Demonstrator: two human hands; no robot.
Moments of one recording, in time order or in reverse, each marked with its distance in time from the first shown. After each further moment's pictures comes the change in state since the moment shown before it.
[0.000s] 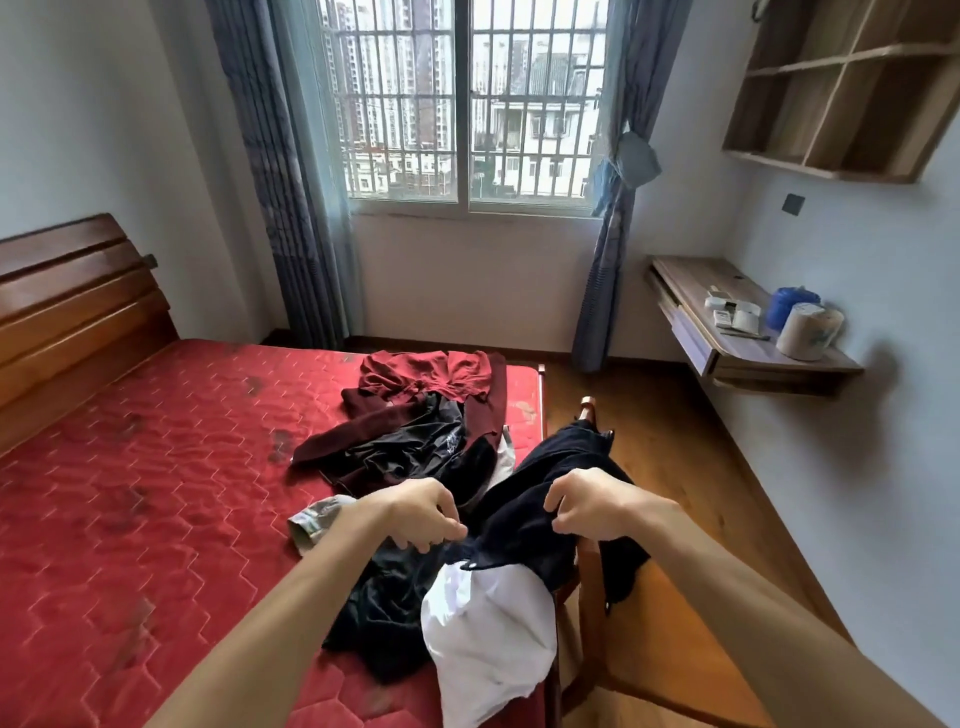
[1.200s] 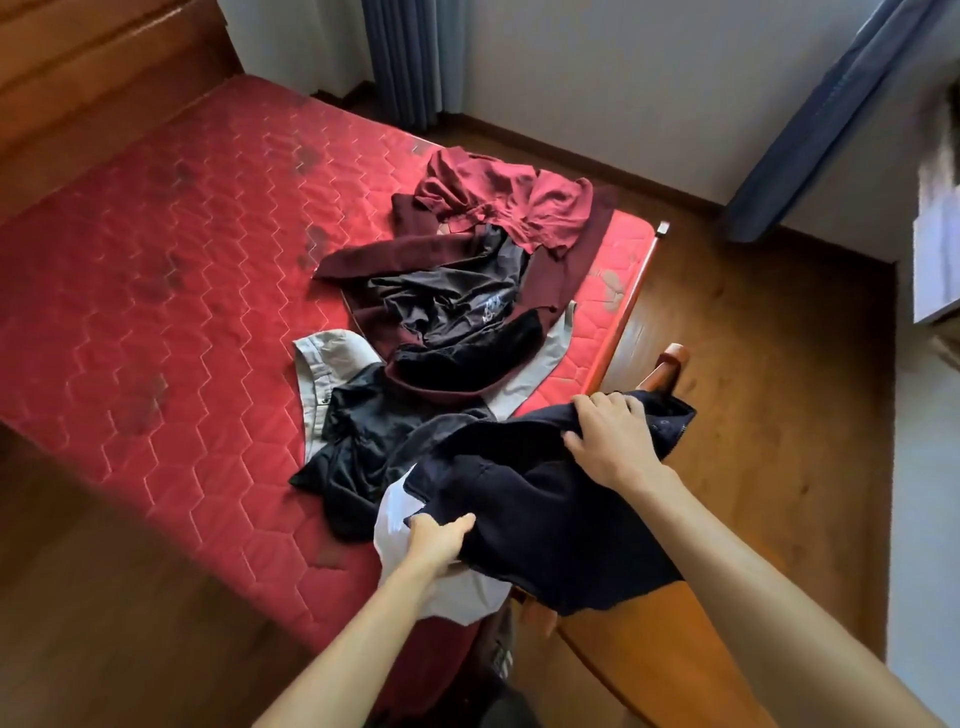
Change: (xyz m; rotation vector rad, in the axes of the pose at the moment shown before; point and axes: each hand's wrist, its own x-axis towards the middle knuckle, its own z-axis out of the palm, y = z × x) left_hand 0.271 0.022 0.177 -1.392 0.309 -0.911; right_hand 0.299 0.174 0.028 -0.423 0.114 -0.214
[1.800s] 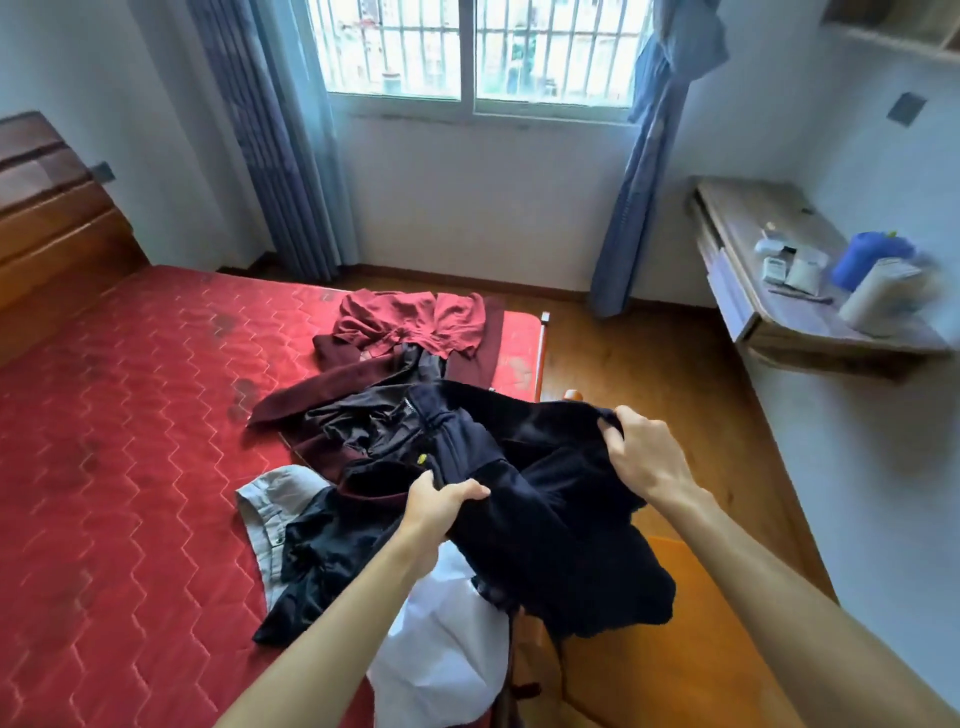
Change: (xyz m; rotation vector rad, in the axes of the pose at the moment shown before) left_hand -0.092 0.099 -0.010 0.020 -0.339 0.500; right_hand -0.122 0.040 -0.098 0.558 0.365 0.485
